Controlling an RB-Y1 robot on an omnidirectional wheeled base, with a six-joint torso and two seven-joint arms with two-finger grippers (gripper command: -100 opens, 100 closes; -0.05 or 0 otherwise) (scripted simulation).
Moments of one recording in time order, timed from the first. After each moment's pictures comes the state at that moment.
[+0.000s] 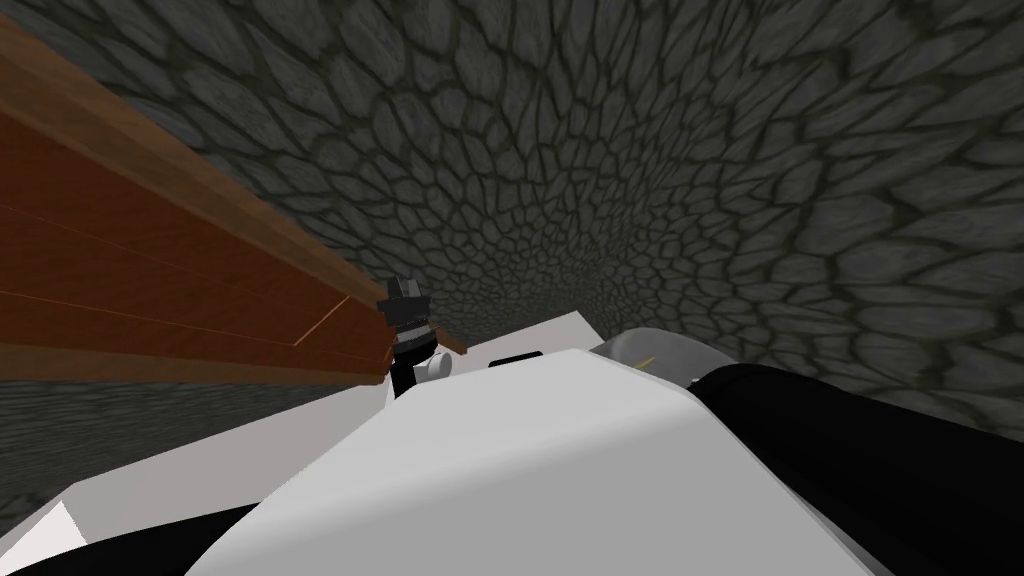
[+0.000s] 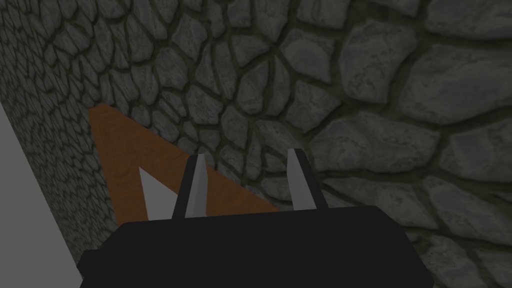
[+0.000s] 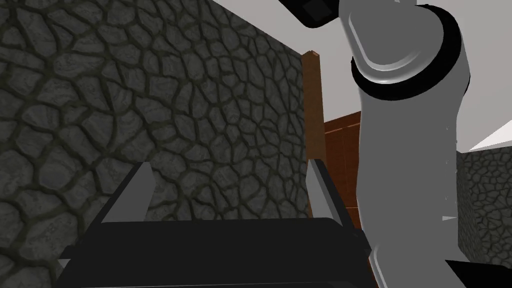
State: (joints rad) left arm 0.45 0.01 -0.04 -2.28 0.02 -0.44 0.11; right arm 1.01 -0.86 0.11 -1.69 0.99 -0.59 0.56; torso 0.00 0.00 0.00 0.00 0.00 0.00
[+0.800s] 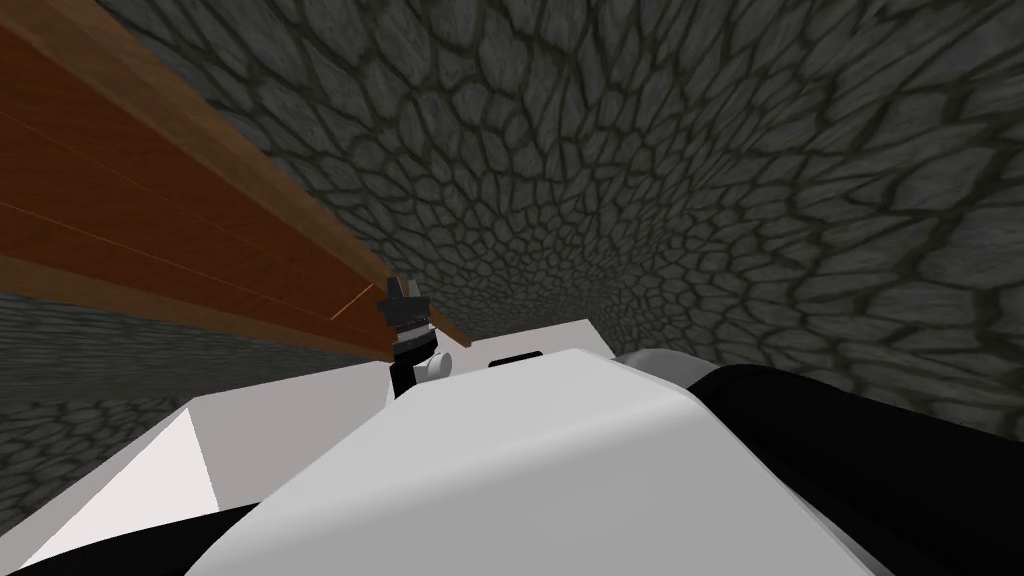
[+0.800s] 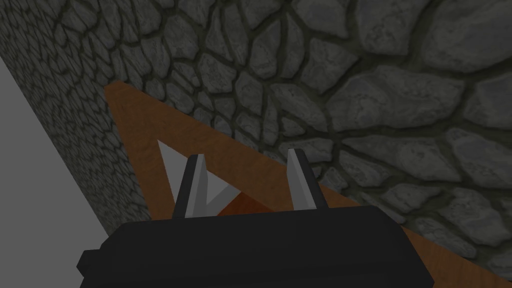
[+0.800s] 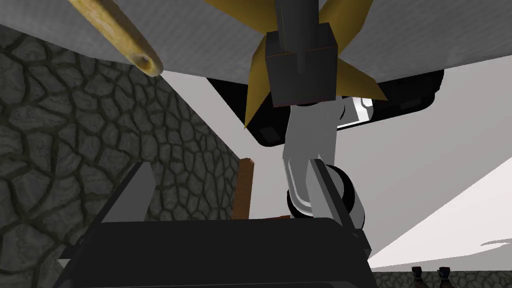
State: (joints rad) left arm 0.45 0.01 -0.04 -2.28 0.02 -0.44 0.11; right arm 1.03 -0.93 0.13 -1.49 1.18 -0.52 0.73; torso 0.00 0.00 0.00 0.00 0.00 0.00
